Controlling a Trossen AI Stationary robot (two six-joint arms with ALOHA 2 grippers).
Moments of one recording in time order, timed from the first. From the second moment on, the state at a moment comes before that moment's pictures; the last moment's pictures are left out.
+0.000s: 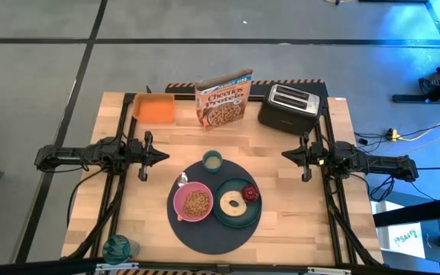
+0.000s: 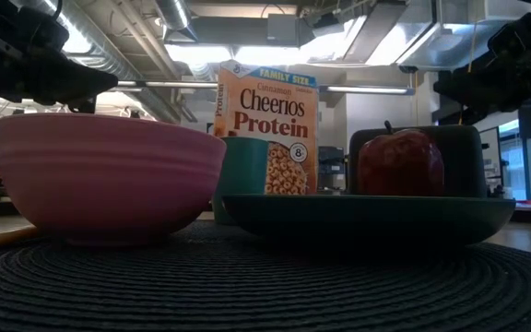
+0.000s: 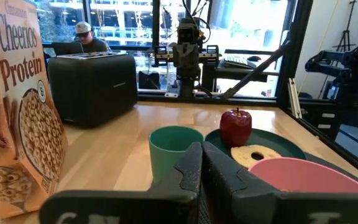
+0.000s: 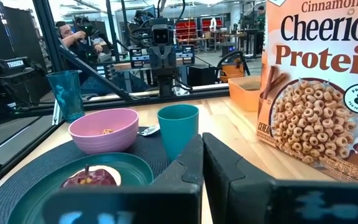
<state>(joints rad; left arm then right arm) 0.02 0.02 0.01 0.01 -0.02 -0.05 -0.03 0.01 0.01 0.02 0.01 0.08</state>
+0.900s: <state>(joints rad) 0.02 0.02 0.01 0.01 -0.02 -0.05 -0.03 0.01 0.01 0.02 0.01 0.08</state>
